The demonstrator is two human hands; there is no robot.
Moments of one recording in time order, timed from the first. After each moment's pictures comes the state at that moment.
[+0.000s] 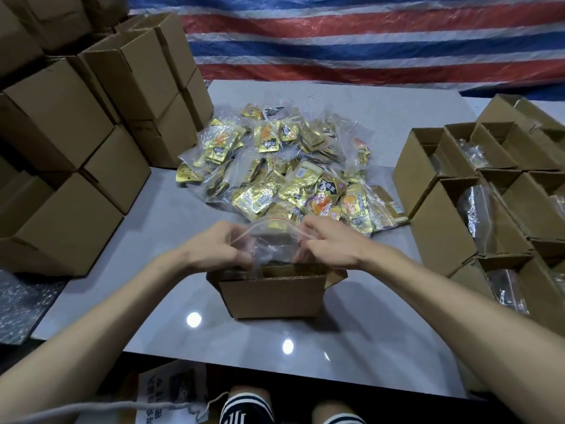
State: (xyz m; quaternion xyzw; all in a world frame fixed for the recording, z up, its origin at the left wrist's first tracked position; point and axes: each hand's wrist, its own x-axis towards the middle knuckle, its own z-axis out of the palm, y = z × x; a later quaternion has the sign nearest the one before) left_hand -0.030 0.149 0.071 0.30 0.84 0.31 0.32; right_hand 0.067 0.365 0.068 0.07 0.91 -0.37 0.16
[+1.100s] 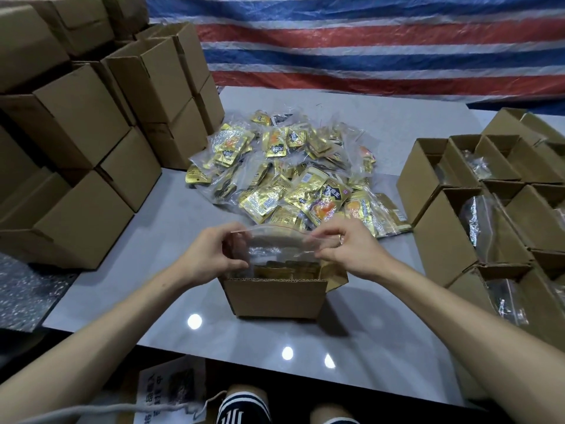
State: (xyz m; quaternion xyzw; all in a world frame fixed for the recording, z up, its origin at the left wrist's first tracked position) left_hand -0.027 0.122 0.040 0.34 0.86 0.35 0.13; right_hand 0.087 0.384 0.047 0.05 0.87 -0.48 -0.04
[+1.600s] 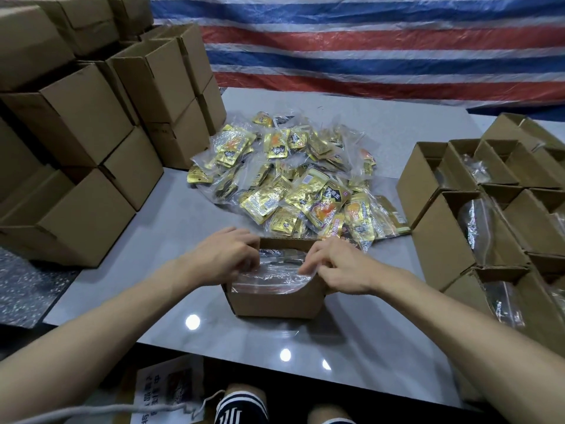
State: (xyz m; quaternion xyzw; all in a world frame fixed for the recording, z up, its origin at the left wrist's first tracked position) left_hand -0.032 0.134 0.039 0.58 0.81 0.05 0.04; right_hand 0.093 0.374 0.041 -0.06 0.94 -0.30 0.11
